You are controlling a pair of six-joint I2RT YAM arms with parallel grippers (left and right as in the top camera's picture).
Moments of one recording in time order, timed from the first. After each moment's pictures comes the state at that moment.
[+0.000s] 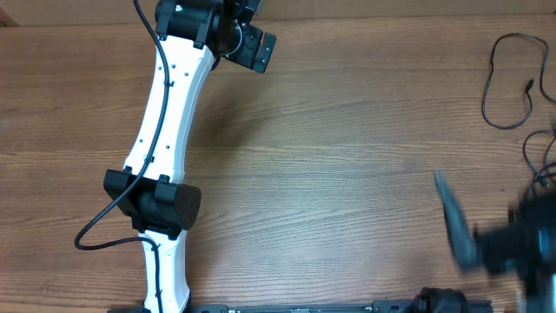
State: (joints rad) left arm -0.28 2.19 2.49 -1.31 0.07 0.11; right arm -0.12 0.43 0.92 0.35 -0.62 -0.14
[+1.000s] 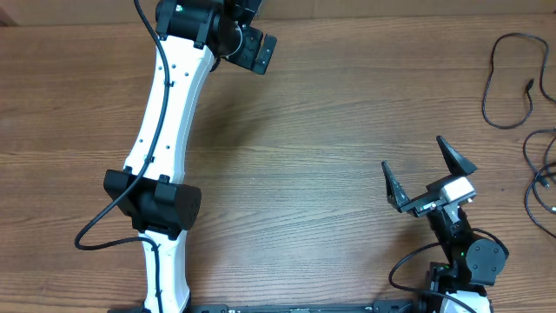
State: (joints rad) left arm -0.28 2.19 2.49 -1.32 0.08 0.11; right arm -0.12 0.79 0.02 1.14 -0.54 0.00
